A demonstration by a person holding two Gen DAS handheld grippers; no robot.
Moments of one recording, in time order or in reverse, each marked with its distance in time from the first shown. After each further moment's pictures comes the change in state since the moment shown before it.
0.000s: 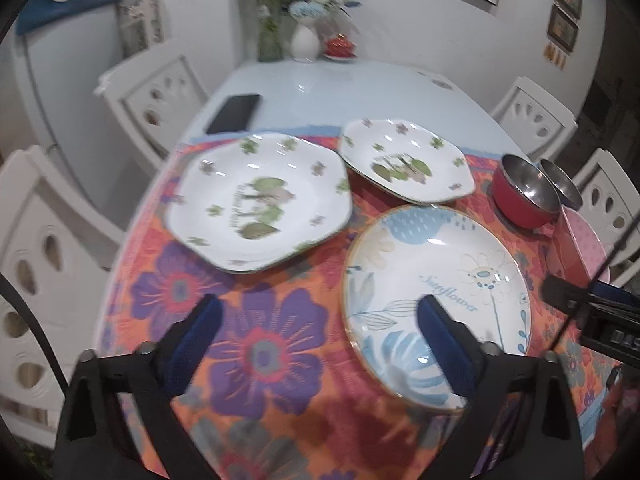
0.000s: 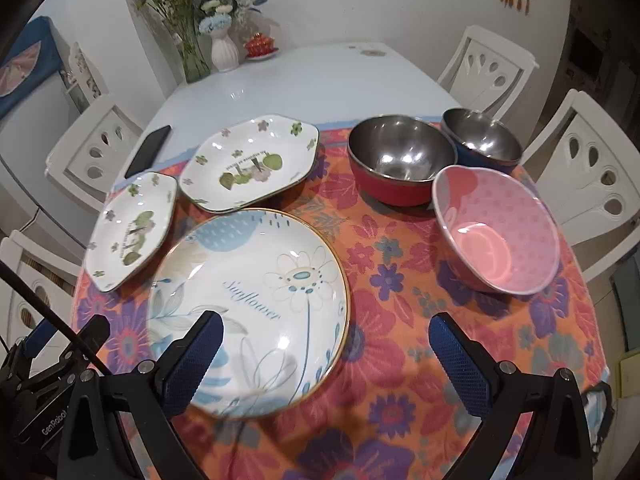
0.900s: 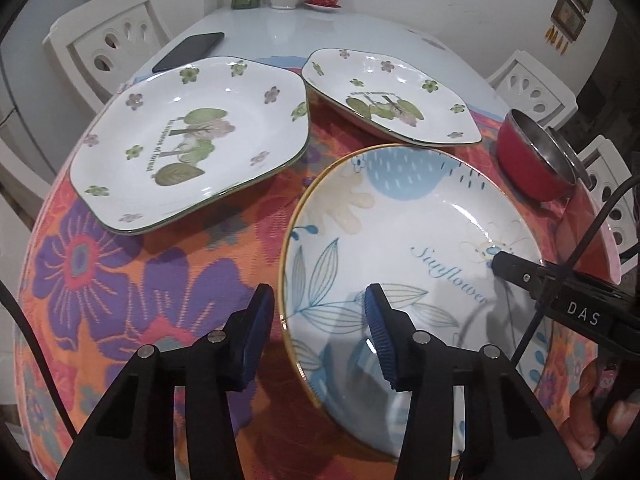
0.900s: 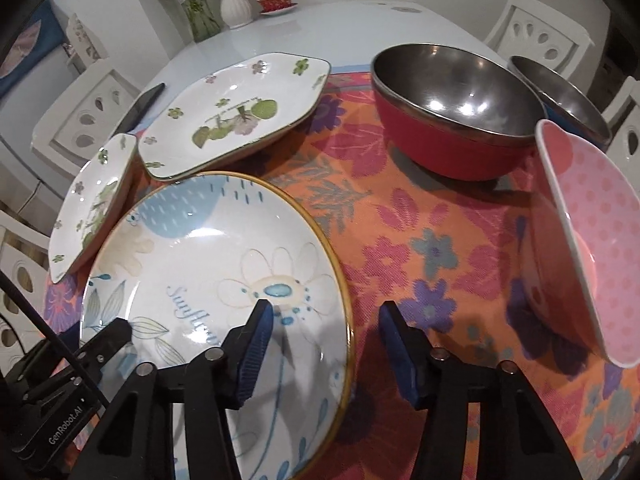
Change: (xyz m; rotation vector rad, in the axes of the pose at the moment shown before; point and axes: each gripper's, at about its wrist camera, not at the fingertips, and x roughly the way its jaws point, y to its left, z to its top) left arm 0.068 -0.019 -0.014 -0.044 0.124 -0.094; right arm 0.100 -0.017 0.011 -0.062 0.094 0.133
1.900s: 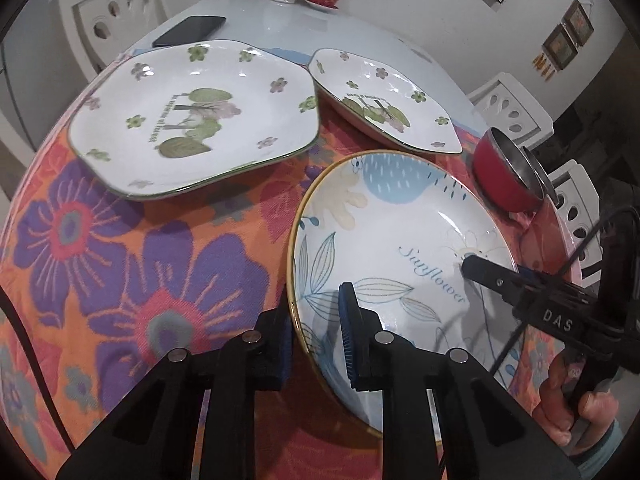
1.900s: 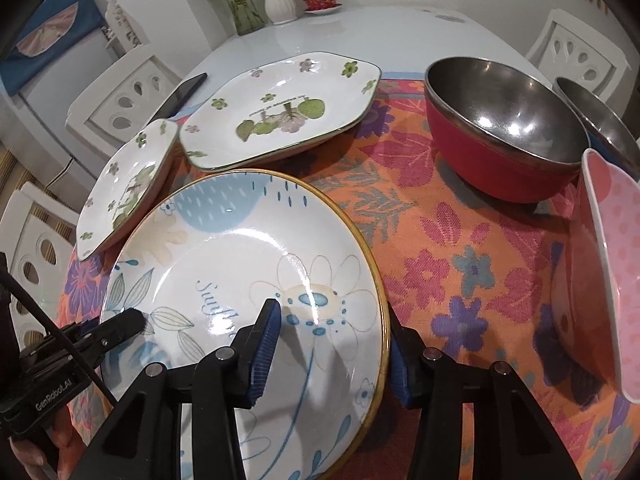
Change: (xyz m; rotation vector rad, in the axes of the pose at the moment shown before) left arm -0.011 0.024 -0.009 -0.081 0.008 -0.151; right arm -0.005 0.016 -0.004 -0.111 -0.006 0.088
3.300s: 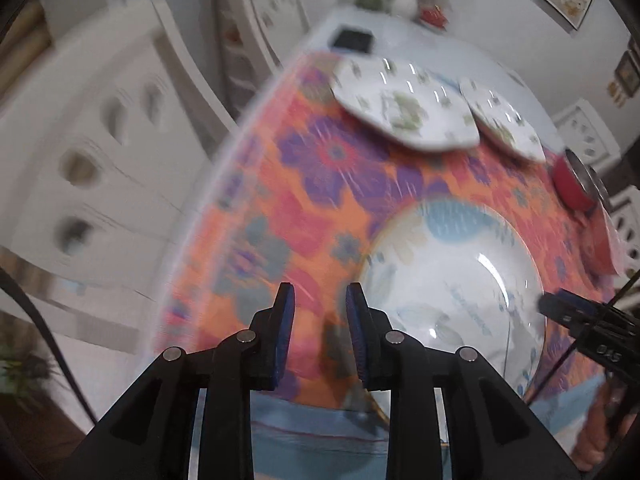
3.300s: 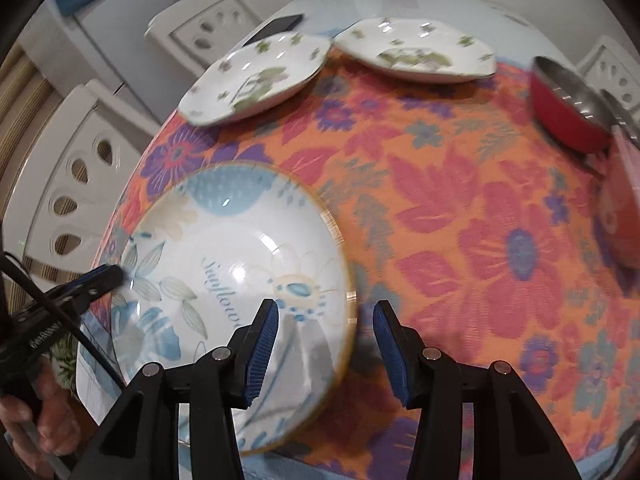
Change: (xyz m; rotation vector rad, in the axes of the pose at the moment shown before) left arm -0.134 0.086 -0.065 -0.135 -0.030 0.344; right arm -0.047 0.100 -0.070 -0.100 0.115 0.050
